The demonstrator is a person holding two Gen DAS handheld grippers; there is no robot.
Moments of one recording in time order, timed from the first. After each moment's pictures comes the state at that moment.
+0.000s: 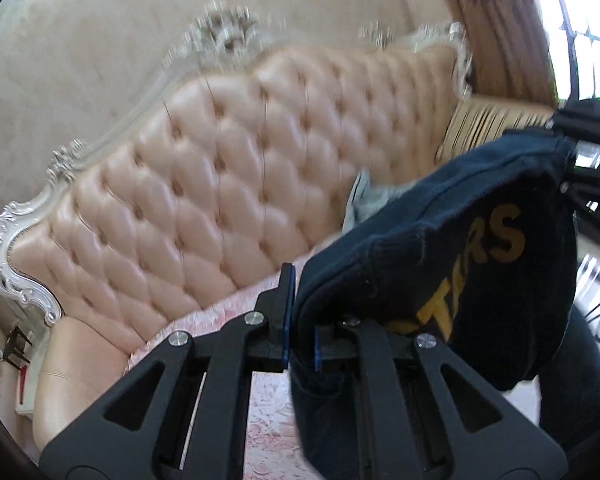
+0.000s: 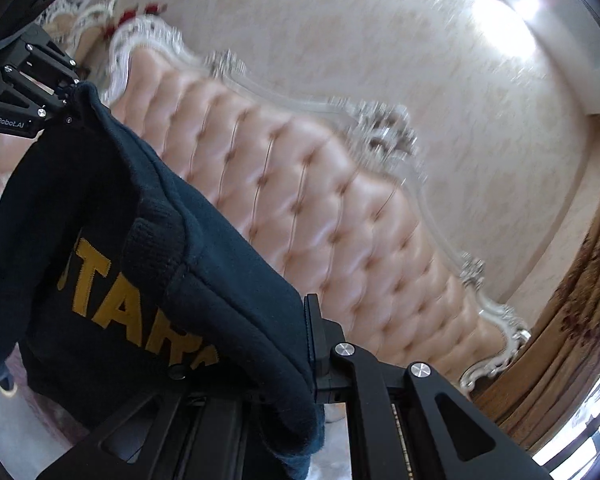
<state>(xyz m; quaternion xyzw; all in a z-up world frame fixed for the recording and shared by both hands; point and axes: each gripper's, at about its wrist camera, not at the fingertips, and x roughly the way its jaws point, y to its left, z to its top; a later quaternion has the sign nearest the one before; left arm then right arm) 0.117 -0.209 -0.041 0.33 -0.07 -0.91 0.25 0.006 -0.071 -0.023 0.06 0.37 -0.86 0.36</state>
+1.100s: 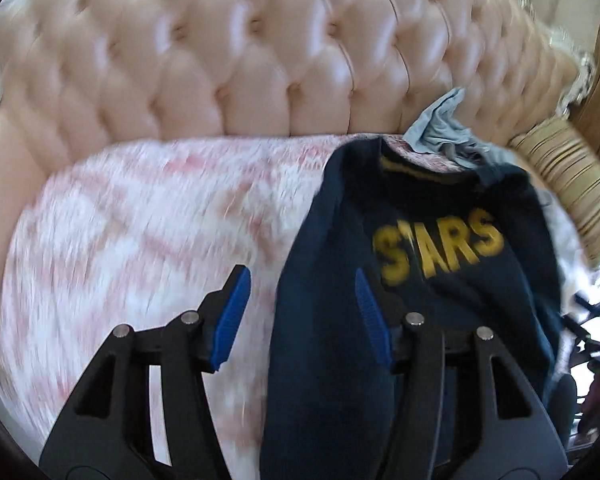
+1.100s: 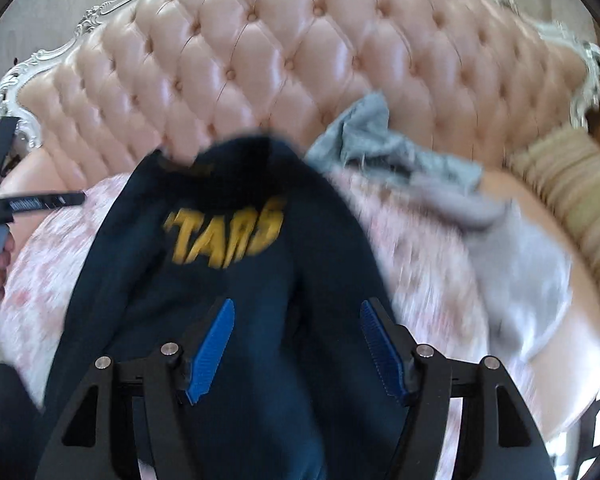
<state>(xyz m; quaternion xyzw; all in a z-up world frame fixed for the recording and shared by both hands) 0.110 -0.343 -0.234 0.40 0.24 -0.83 0.29 -0.101 -0.047 -0.236 0.42 0.12 -0.83 0.35</state>
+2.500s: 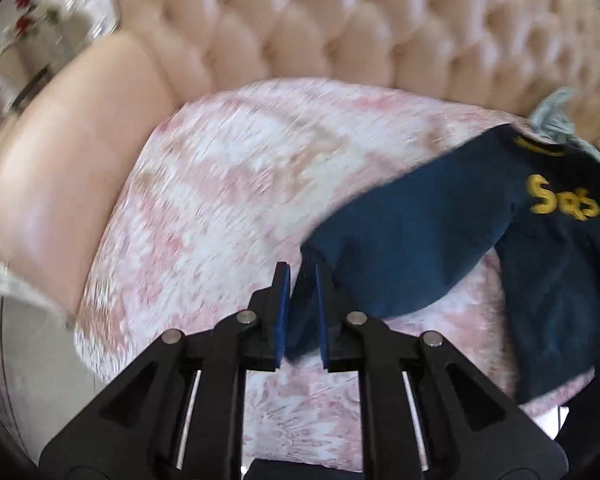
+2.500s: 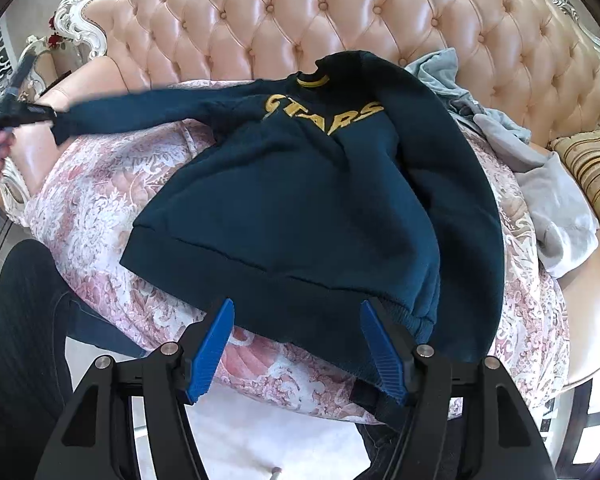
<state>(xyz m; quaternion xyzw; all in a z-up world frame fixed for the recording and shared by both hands) 0.260 -0.411 -0.245 0.46 0.24 -0.74 0.43 0.010 -0.032 -0.262 0.45 0.20 -0.76 0.42</state>
